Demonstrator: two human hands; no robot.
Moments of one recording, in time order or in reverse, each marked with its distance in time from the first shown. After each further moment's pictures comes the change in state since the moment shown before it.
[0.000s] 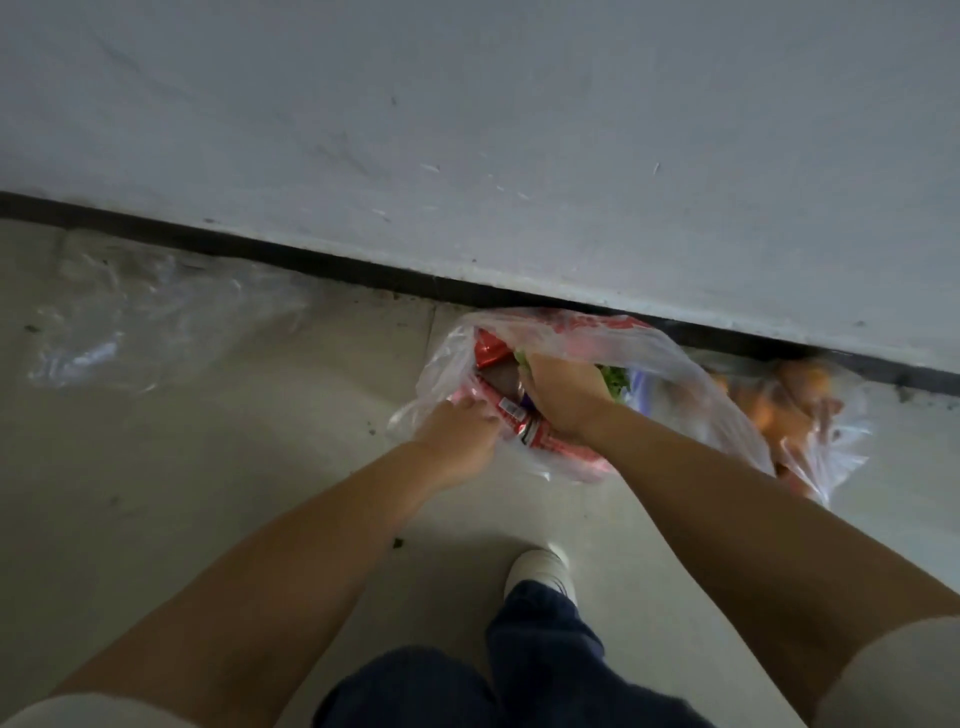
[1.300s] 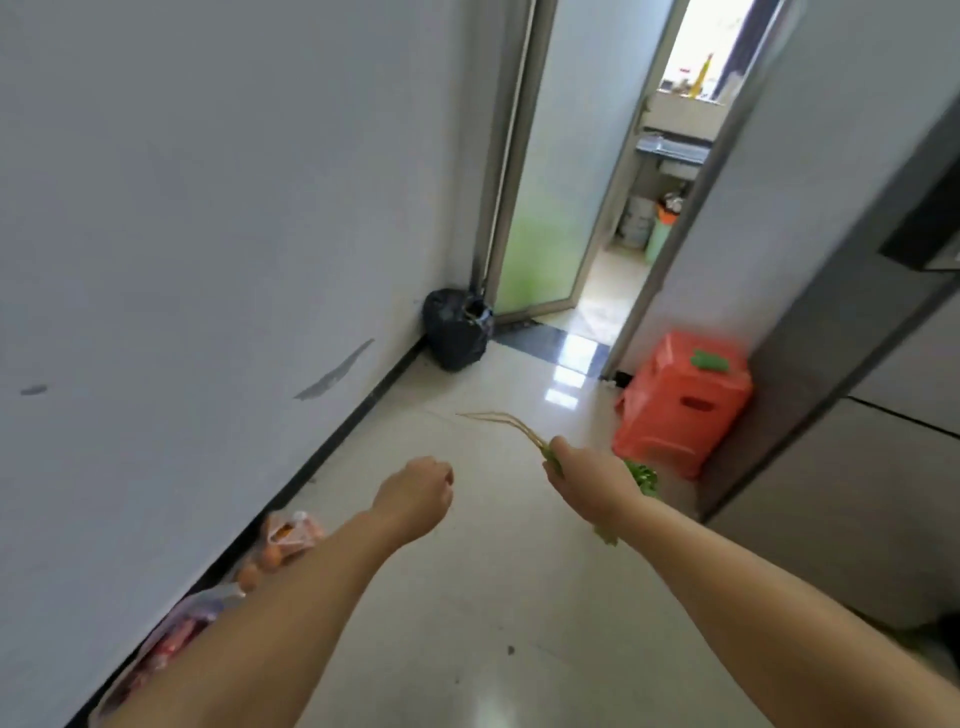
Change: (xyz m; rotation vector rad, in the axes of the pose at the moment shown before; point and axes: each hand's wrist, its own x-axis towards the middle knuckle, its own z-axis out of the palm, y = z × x) left_hand -0.484 0.507 -0.391 0.057 0.138 0.904; right_hand -0.899 -0.186 -0.359 0.124 0.519 1.274
